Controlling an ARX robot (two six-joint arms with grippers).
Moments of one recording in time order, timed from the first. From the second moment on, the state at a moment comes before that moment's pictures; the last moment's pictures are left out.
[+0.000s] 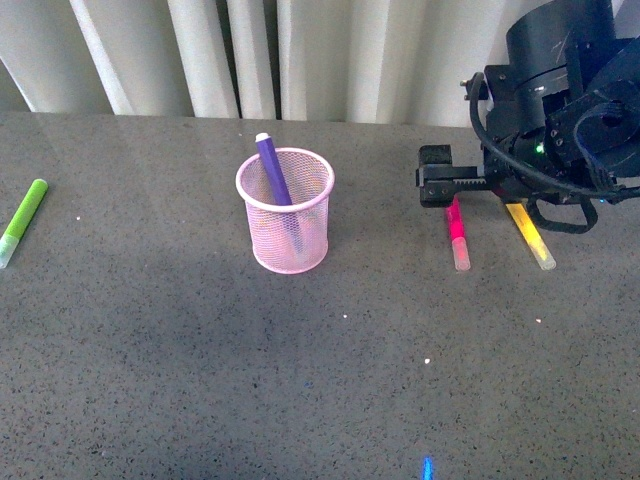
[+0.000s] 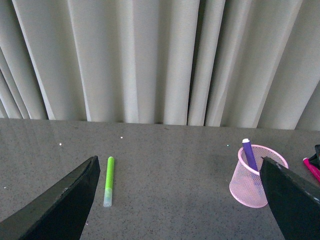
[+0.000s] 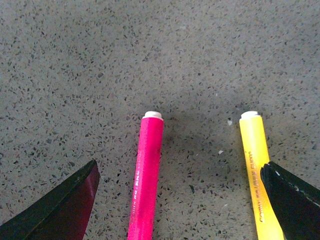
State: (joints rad) left arm 0.00 0.00 0.01 0.00 0.00 -0.01; right arm 0.24 2.28 1.21 0.27 0.16 0.13
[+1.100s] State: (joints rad) left arm 0.00 0.00 0.01 0.00 0.00 -0.01; right arm 0.30 2.41 1.33 0.26 0.15 0.23
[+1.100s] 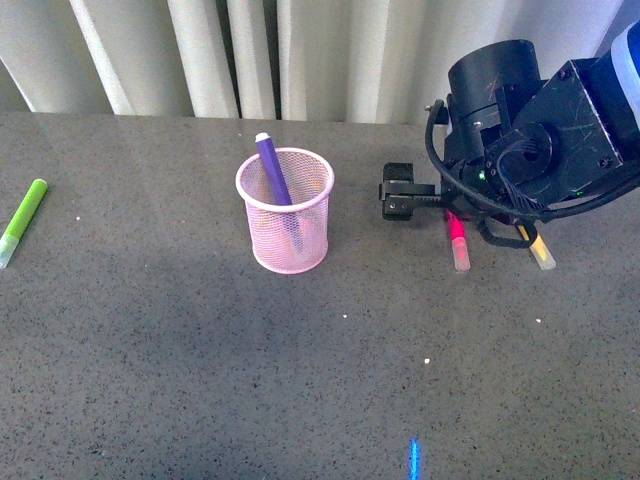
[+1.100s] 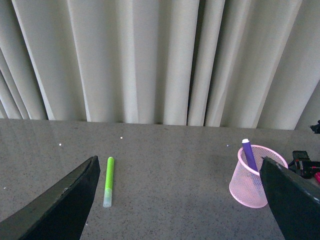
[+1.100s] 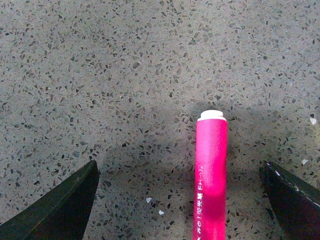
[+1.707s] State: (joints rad) left arm 0.00 0.00 0.01 0.00 0.00 -0.01; right arm 0.28 2.42 1.32 0.30 0.13 0.25
